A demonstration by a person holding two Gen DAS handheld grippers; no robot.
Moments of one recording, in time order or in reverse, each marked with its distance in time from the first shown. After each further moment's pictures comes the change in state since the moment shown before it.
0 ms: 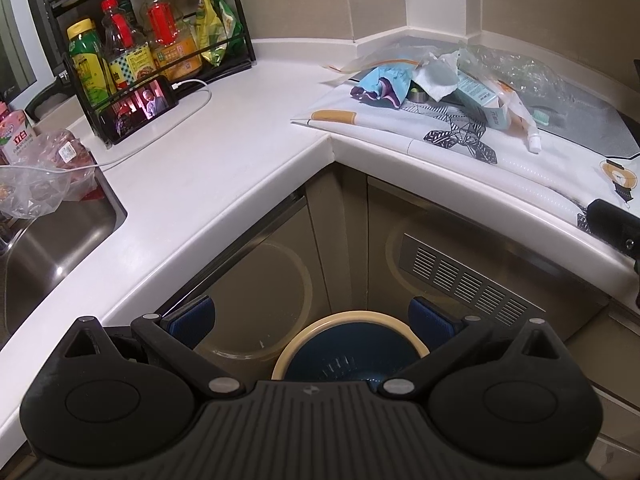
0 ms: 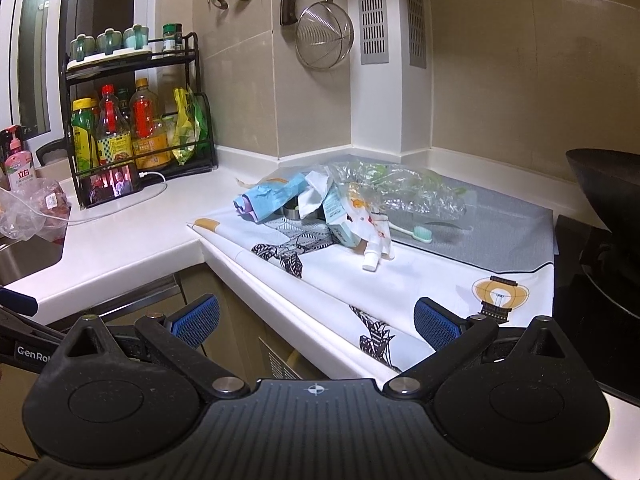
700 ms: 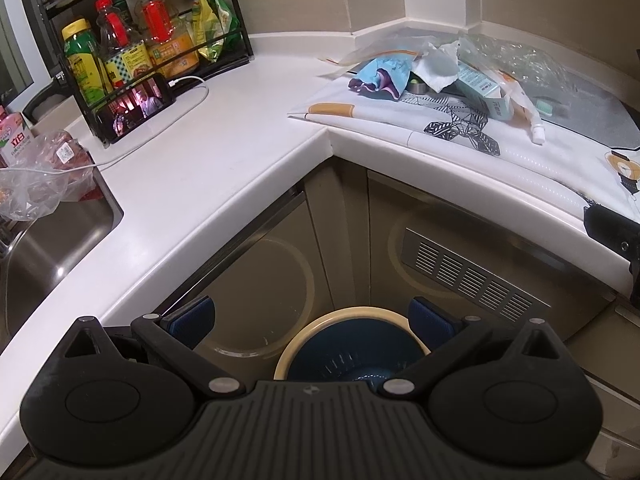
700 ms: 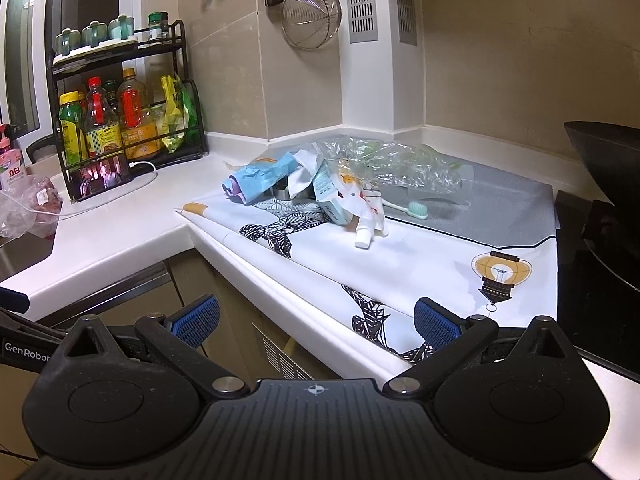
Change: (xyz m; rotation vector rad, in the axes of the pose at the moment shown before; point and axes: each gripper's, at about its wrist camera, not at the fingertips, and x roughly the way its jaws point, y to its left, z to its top) left arm 0.008 -0.005 0.002 0.014 0.015 0.013; right arm 0.014 -0.009 -0.008 0.036 0.041 -0.007
